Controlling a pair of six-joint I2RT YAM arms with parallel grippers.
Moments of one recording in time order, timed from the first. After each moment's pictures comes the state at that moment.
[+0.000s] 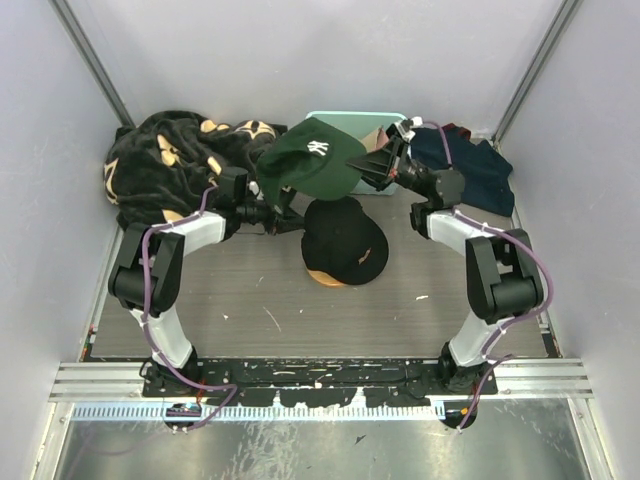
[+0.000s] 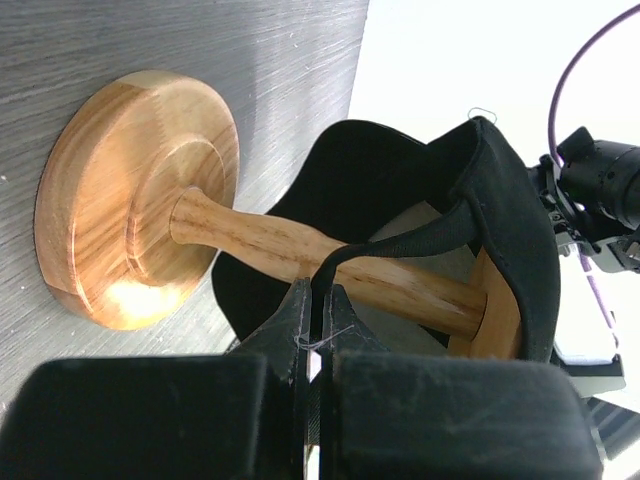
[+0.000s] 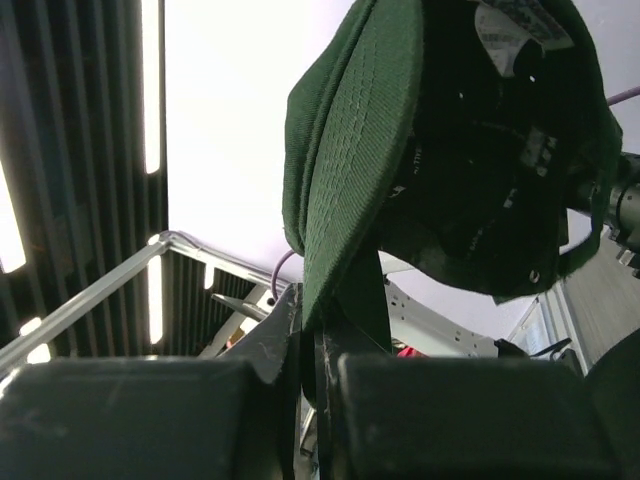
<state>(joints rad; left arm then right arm) -0.32 1.81 1.05 0.17 0.92 -1.11 0.20 1.67 0.99 1.40 -0.99 2.04</state>
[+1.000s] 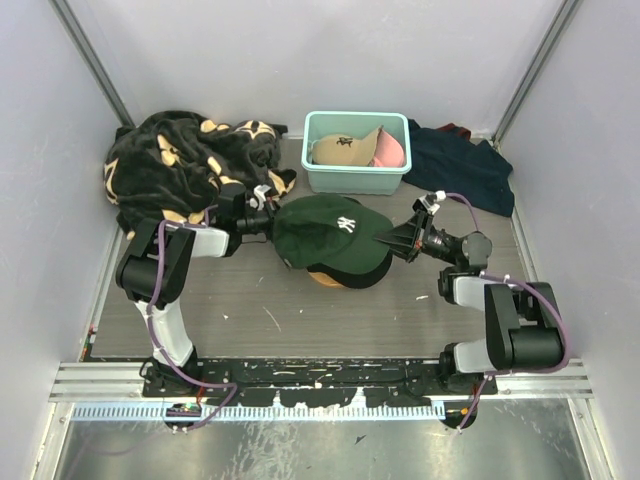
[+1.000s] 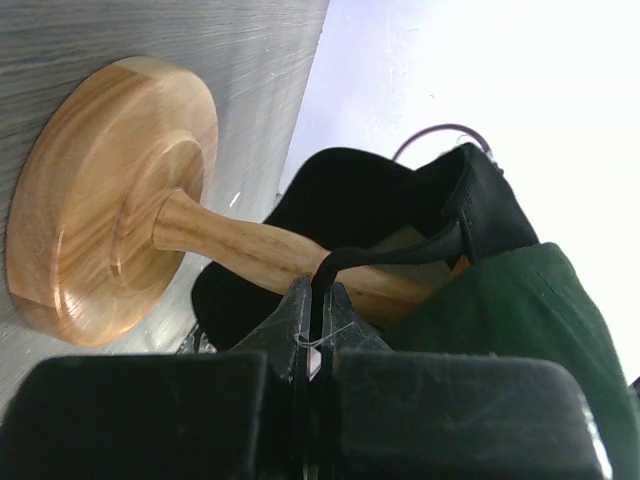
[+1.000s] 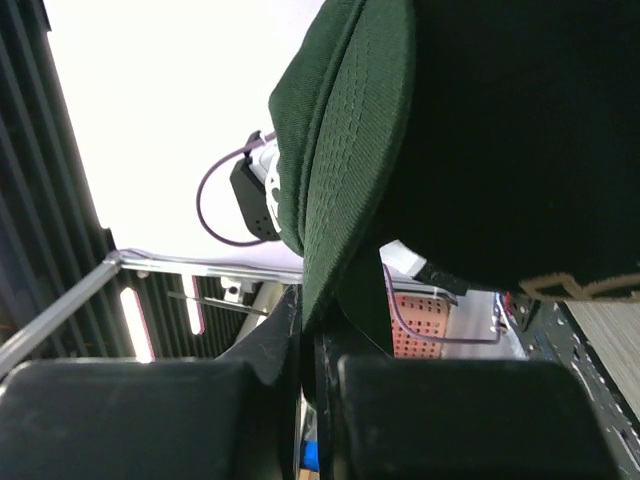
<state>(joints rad) -0.32 1.88 0.90 0.59 0.93 -1.44 0.03 1.42 0.36 1.49 -1.16 1.99</state>
